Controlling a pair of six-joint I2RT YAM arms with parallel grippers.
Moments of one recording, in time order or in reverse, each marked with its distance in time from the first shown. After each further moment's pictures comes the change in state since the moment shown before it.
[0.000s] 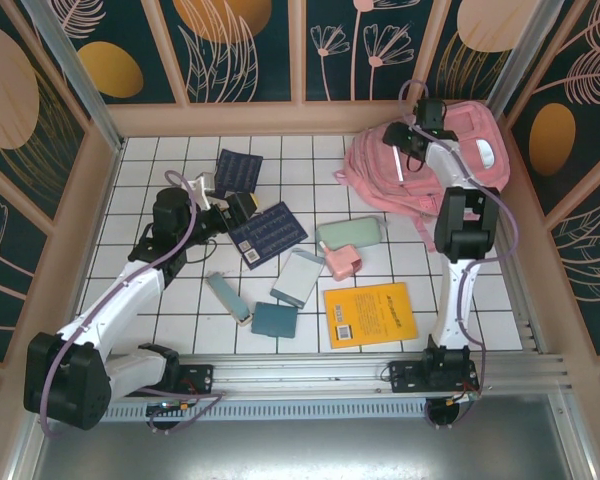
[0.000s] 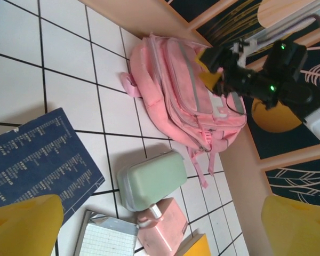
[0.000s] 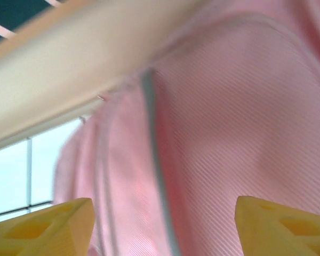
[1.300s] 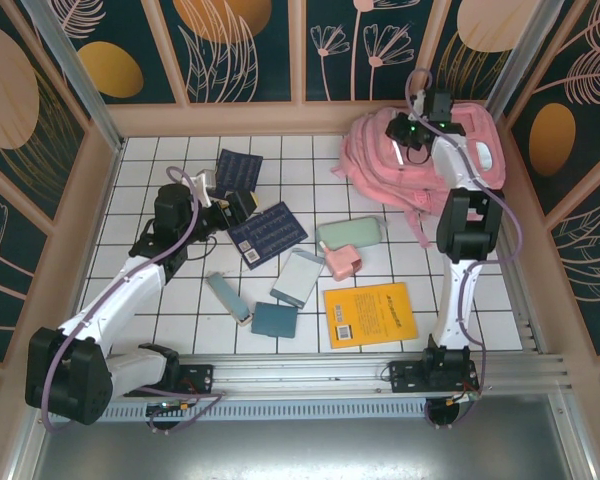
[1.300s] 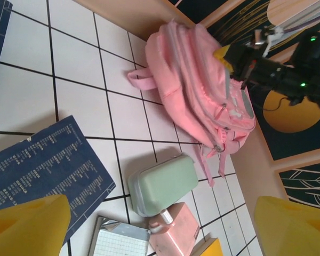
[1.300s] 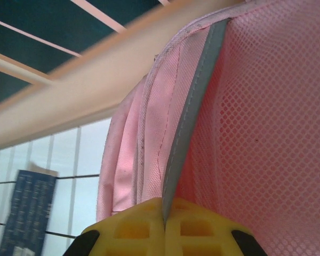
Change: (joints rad) left arm 0.000 0.026 0.040 -0.046 -0.034 0.058; right arm -0.020 -0.061 0.039 -0.035 -0.279 0.037
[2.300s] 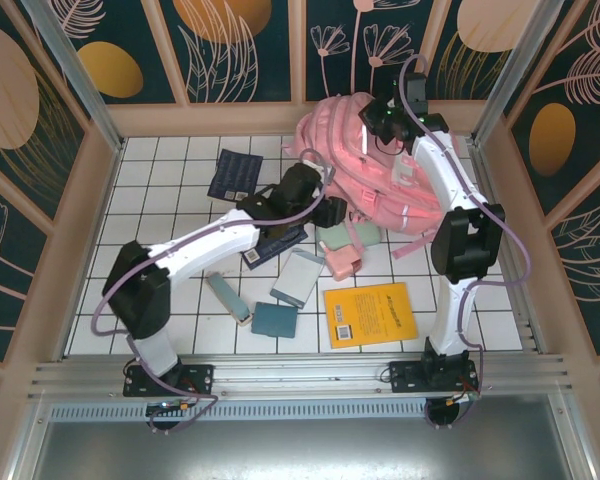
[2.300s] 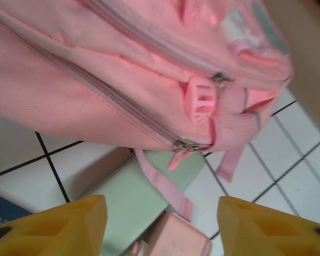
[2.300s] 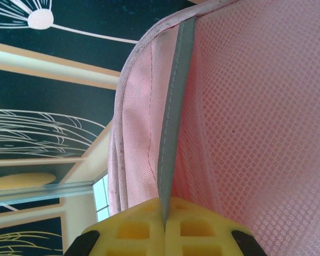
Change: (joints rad) left arm -0.520 0.614 0.671 -0.315 -0.452 0.296; right arm 0.190 -0.214 -0.070 -0.041 0.172 0.571
